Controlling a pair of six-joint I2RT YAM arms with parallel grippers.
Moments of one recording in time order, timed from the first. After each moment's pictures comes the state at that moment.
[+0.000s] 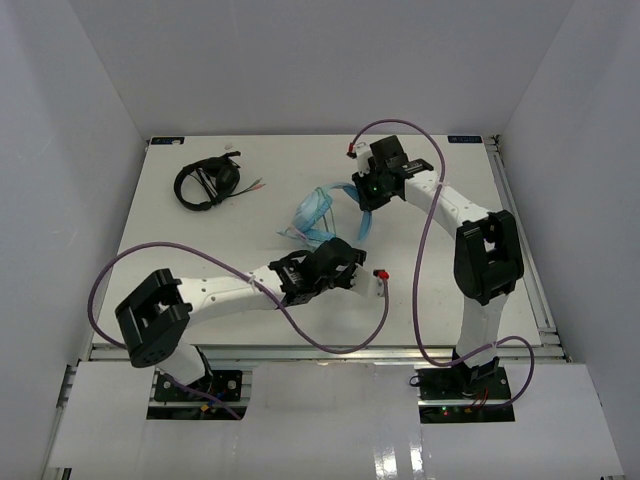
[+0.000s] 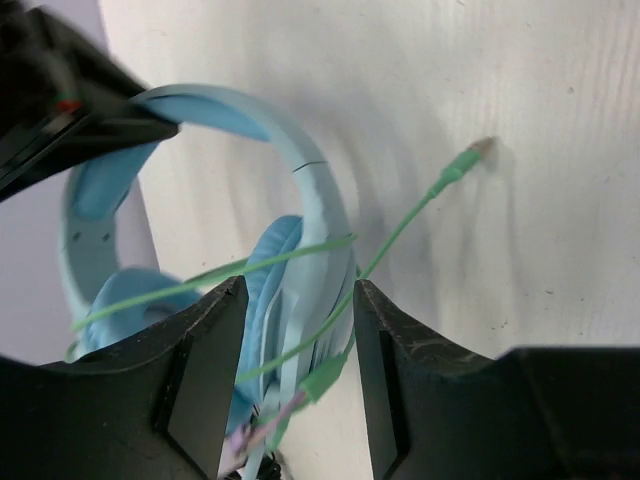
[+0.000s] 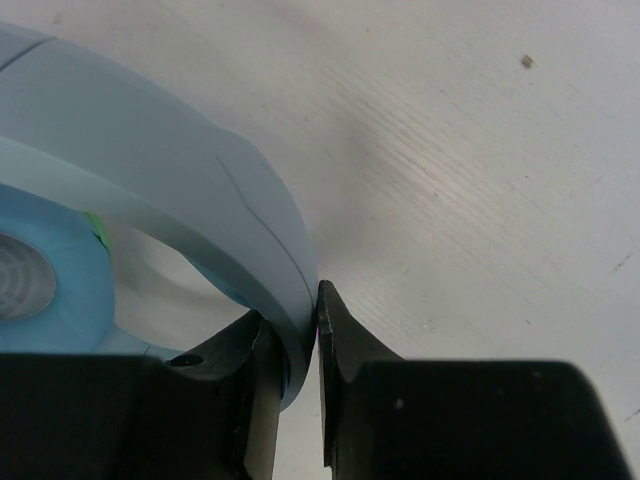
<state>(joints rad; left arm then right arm) -1.07 1.55 1.00 -0.09 -0.26 1.00 0.44 1.94 1.60 -0.58 -0.19 -0.15</state>
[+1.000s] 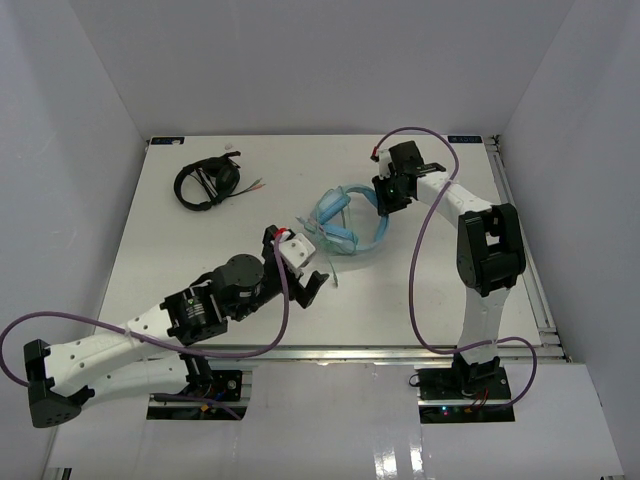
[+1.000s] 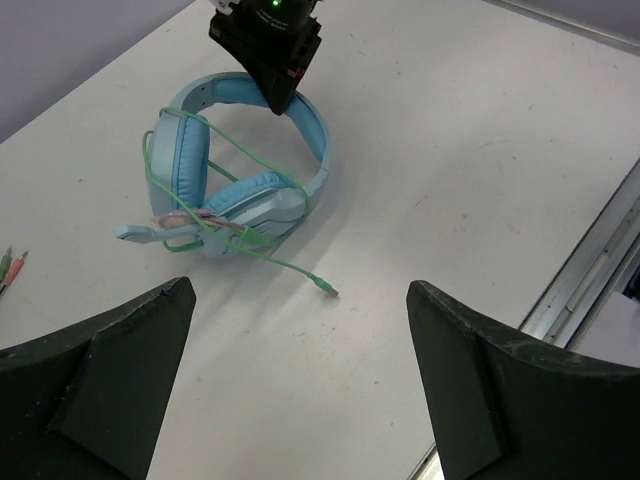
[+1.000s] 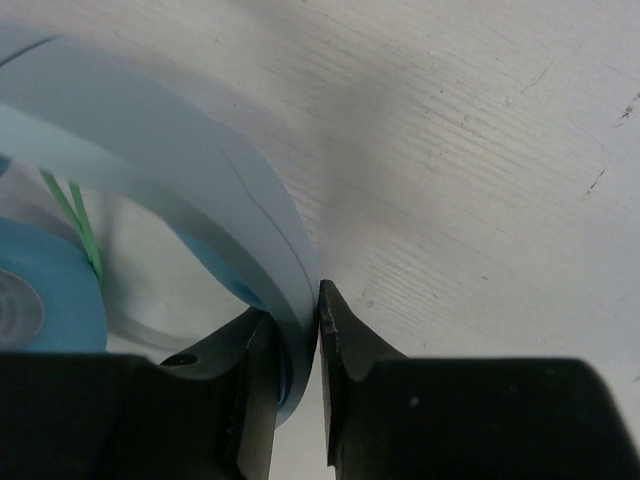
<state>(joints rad) -1.13 0.88 0.84 -0.18 -0.31 0.09 0.33 1.99 1.54 -0.55 -0.18 -0.08</state>
